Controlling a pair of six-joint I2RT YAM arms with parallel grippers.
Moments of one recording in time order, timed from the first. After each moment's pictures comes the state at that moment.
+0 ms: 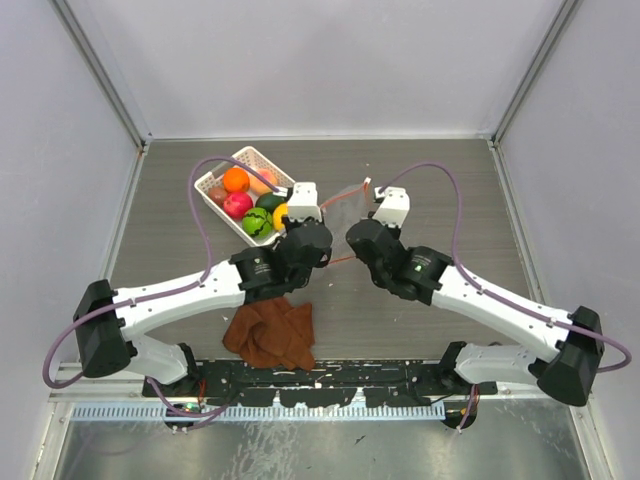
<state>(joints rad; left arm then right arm) -1.12 1.41 1.16 -0.18 -0.86 -0.56 0.96 1.19 1.02 -0.51 0.80 0.71</state>
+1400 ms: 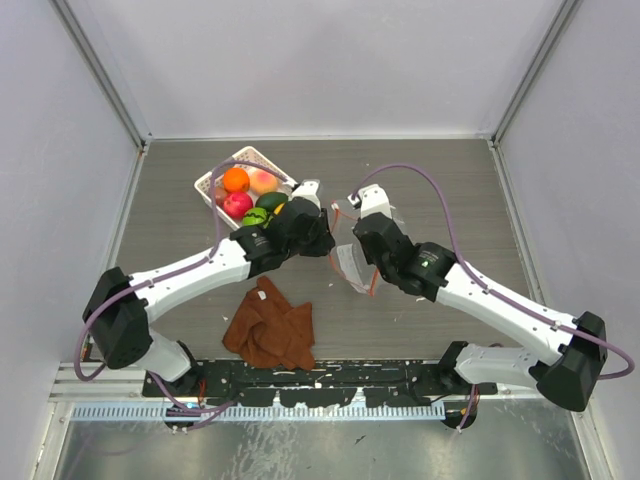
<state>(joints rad) -0.89 1.49 1.16 -0.29 -0.20 -0.67 0.88 1.15 1.01 -0.55 0.60 0.21</state>
